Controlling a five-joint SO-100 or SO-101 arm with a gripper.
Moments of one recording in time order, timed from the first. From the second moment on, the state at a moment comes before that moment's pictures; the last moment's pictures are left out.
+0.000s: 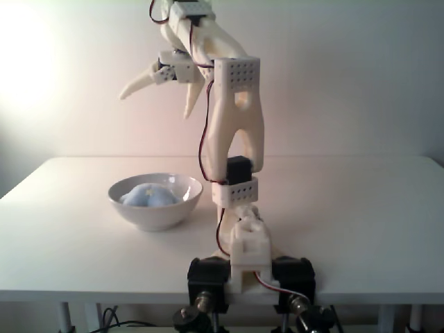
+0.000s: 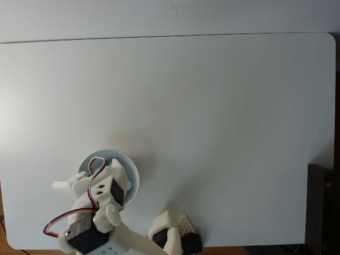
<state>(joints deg) -28.6 92.4 62.3 101.0 78.7</state>
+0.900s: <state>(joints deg) -13.8 125.5 73.4 102.4 82.3</state>
